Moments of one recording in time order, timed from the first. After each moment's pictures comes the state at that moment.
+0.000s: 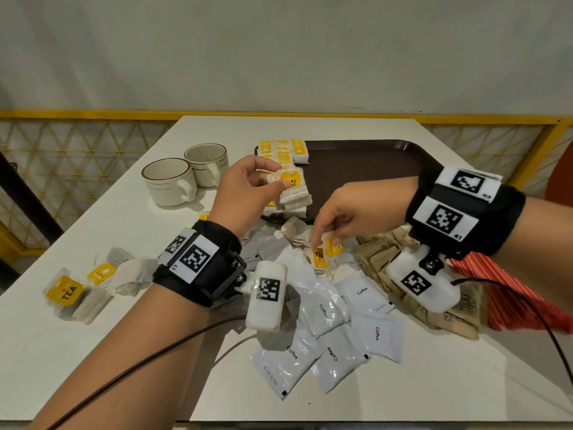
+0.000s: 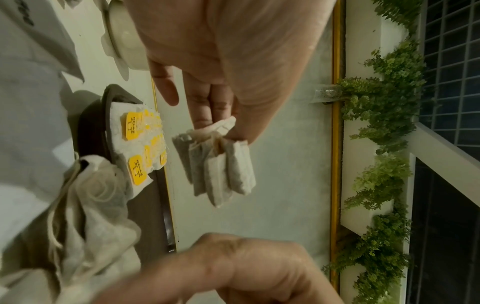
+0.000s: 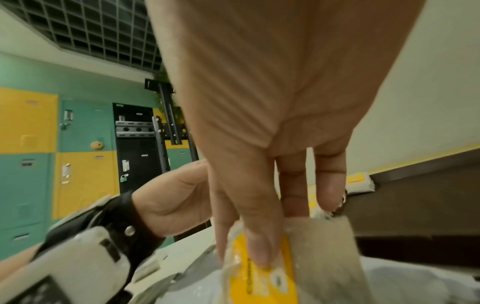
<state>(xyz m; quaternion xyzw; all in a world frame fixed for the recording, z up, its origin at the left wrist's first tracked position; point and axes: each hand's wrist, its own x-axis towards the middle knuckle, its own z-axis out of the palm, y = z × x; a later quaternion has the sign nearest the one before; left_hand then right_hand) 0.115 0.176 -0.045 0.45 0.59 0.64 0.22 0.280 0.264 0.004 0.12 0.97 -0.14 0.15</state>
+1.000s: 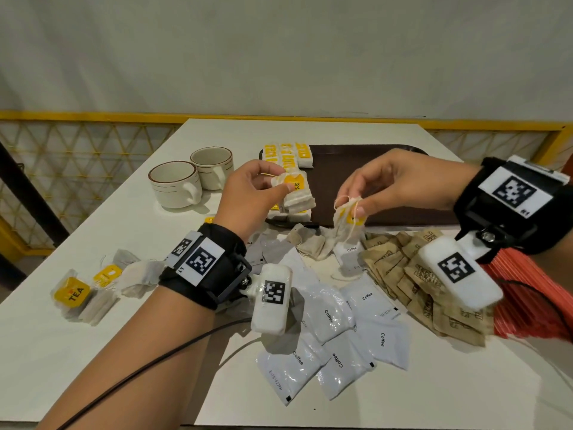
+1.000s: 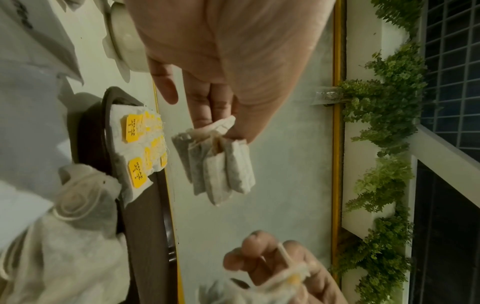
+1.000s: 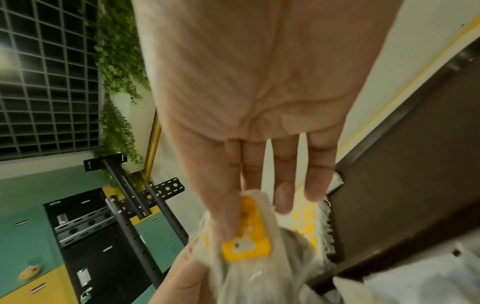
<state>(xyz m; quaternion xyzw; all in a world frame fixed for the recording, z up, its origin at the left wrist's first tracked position) 0.109 0.179 -0.049 0.44 0.59 0.64 0.22 0.313 0.284 0.021 0.20 0.89 -0.40 -0.07</state>
